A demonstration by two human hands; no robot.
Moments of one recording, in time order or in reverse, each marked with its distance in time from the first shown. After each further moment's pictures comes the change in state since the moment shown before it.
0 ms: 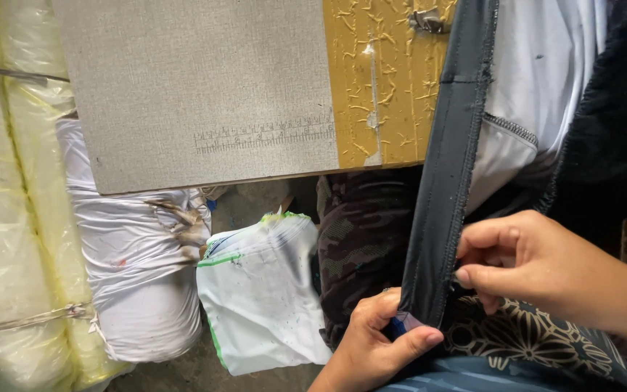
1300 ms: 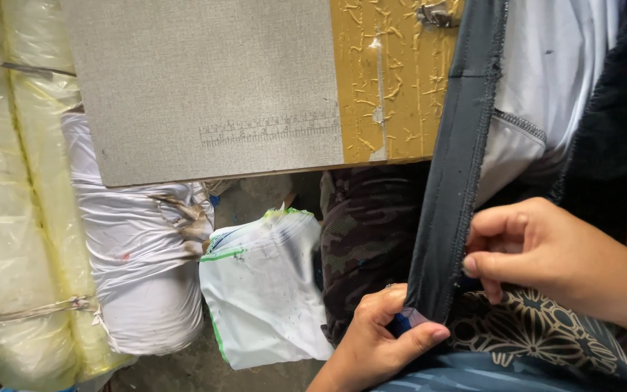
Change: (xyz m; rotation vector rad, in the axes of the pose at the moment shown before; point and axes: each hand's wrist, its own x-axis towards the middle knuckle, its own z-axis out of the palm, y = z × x) left_hand 0.001 -0.003 0.001 0.126 0.003 0.036; right_hand 0.002 -0.005 -0.005 0.087 -0.006 -0.028
